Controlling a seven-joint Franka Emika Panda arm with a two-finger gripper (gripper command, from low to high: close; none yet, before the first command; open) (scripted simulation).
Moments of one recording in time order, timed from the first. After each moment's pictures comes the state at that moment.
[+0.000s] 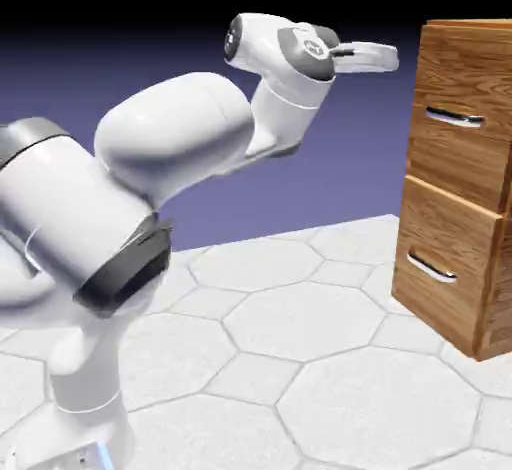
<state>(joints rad) 1.43 -1.00 -0.98 -2.15 -1.90 2.55 -1.53</state>
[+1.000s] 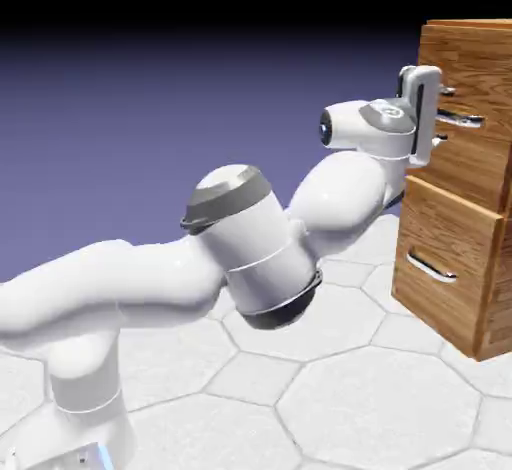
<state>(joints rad) 2.14 -1.20 -1.44 -1.67 -2.66 2.43 -2.49</state>
